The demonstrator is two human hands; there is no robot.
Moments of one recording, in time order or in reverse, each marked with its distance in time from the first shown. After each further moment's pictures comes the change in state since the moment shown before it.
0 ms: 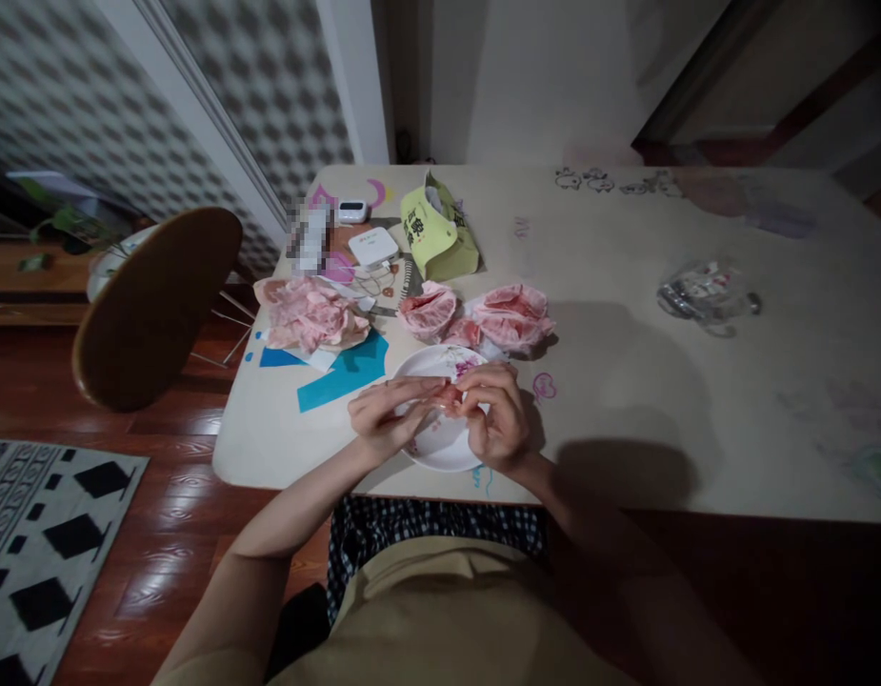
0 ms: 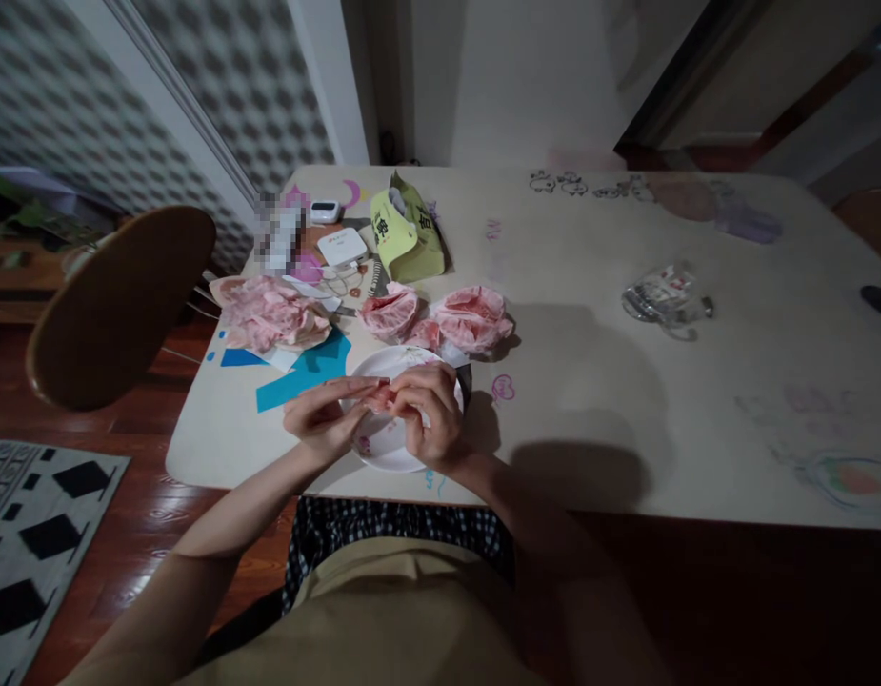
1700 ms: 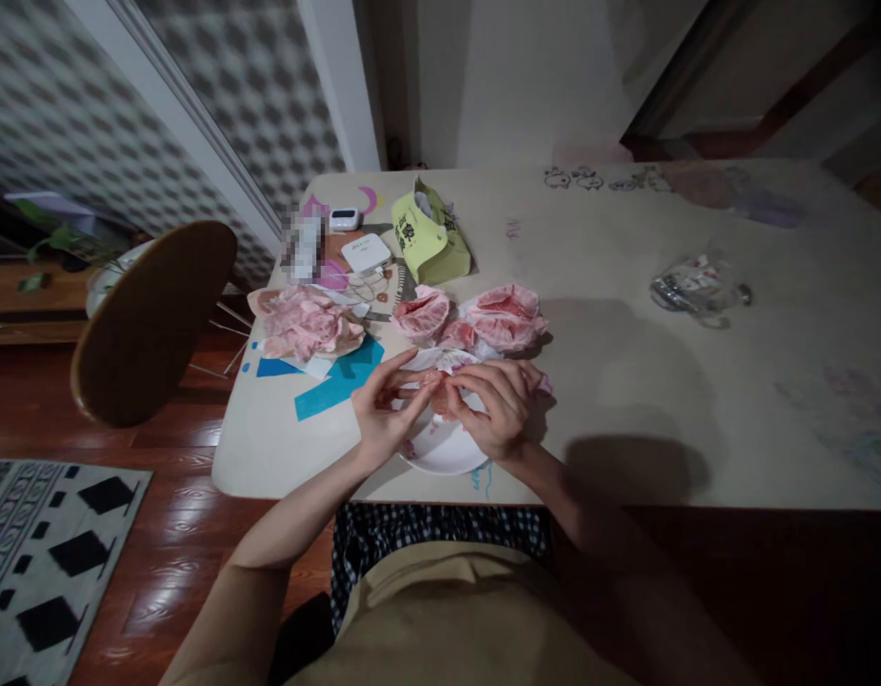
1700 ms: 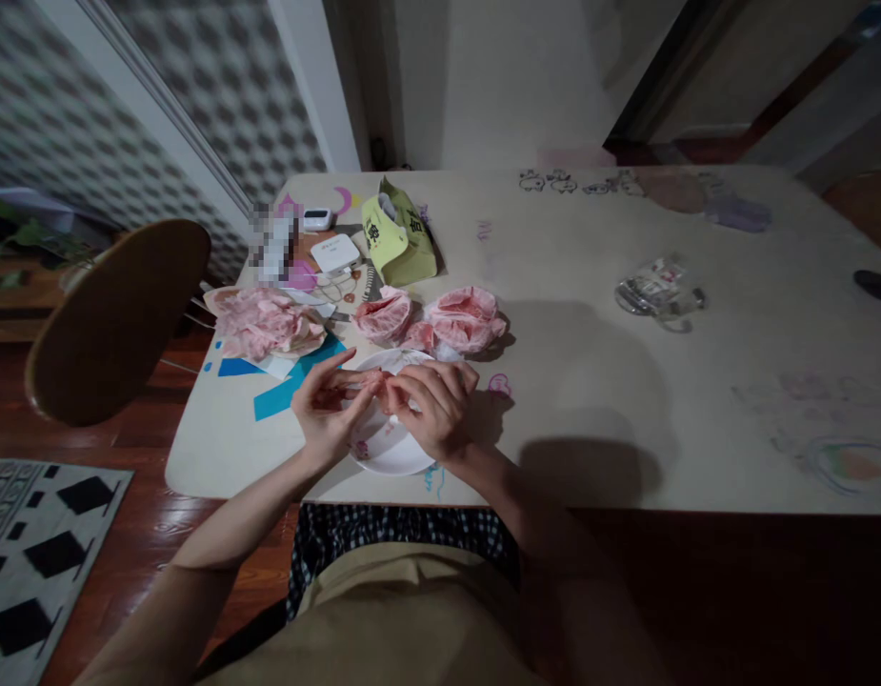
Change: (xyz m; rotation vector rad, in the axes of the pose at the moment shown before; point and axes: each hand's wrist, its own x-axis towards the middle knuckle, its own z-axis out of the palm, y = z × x) left_hand 0.011 0.012 0.009 -0.102 0.020 -0.482; right_hand 0.002 0.009 -0.001 -0.497 0.025 -0.045
